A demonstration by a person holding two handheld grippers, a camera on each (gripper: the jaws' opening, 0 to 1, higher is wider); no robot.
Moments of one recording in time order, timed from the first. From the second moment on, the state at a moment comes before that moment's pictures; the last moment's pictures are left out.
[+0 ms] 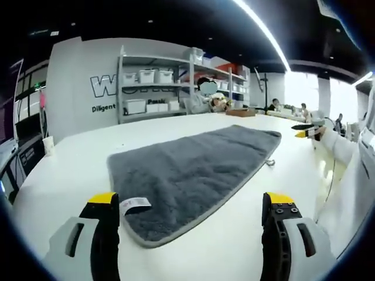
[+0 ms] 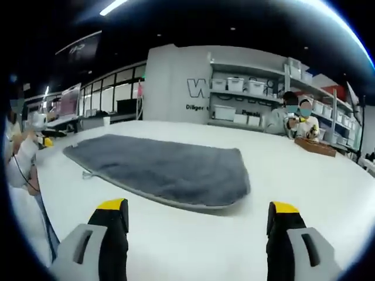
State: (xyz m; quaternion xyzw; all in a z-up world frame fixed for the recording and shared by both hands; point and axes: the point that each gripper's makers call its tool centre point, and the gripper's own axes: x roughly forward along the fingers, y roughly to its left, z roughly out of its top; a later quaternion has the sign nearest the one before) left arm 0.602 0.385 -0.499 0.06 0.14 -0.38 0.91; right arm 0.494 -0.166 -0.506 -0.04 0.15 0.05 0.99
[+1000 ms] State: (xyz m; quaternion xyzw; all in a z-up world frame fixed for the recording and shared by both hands) left arm 0.602 0.394 -0.493 0.05 0.13 -0.36 0.92; right arm 0.533 -0.244 -0.546 0.07 0.21 -0.09 0.97
